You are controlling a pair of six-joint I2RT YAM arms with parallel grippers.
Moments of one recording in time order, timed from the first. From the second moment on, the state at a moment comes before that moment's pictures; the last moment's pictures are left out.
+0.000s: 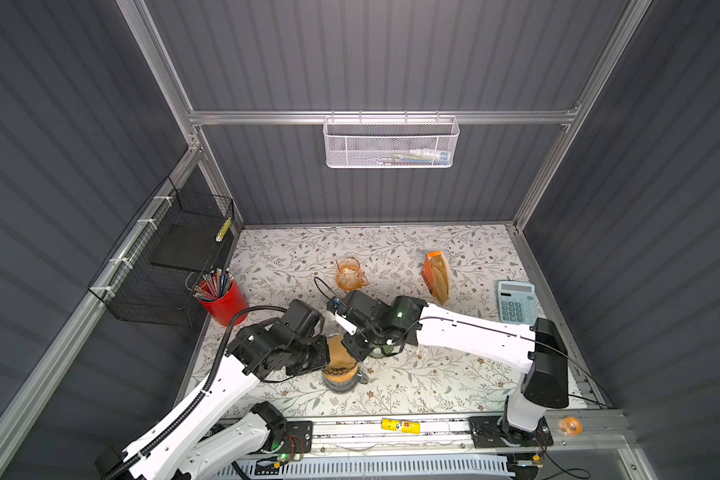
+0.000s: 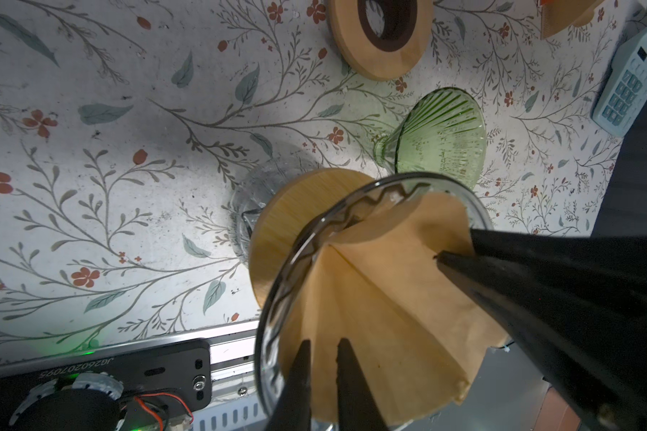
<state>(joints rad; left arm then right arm) -0.71 0.89 0.94 -1.18 0.16 -0.82 1.17 1.76 1.57 -0.83 -0.01 0.28</state>
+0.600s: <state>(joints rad) -0.71 0.87 0.98 -1.18 0.14 -0.85 1.17 1.74 1.57 -0.83 -0.01 0.29</state>
